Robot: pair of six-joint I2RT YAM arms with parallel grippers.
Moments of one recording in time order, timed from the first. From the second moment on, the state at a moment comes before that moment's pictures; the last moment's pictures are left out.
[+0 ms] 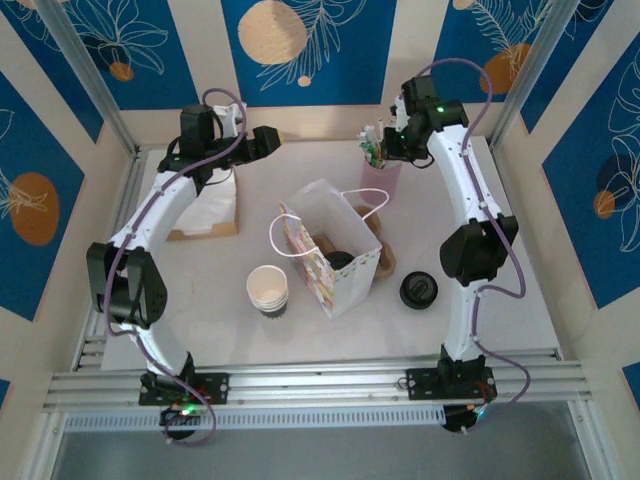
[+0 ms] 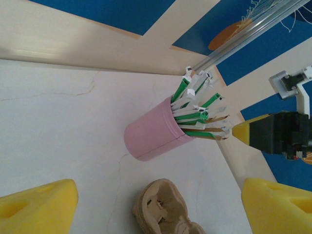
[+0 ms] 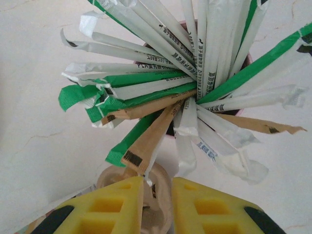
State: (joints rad) left arm -0.20 1.75 1.59 -0.26 0.65 -0.52; right arm 0.21 2.07 2.31 -1.27 -0.11 0.20
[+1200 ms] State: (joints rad) left arm -0.20 1.76 1.59 -0.26 0.65 -0.52; right arm 0.18 2.08 2.27 -1.28 -0.09 0.21
